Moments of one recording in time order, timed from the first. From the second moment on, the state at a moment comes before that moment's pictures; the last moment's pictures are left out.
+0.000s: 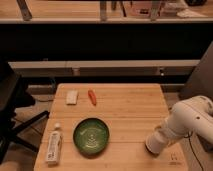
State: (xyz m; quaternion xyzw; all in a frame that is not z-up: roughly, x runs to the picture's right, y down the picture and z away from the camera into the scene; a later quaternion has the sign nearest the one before) arm 0.277 0.222 0.667 -0.31 -0.08 -0.13 0.94
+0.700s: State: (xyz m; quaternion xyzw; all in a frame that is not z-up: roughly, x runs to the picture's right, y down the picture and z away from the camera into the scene) arm 0.278 0.225 0.665 -0.31 -0.08 -0.13 0.94
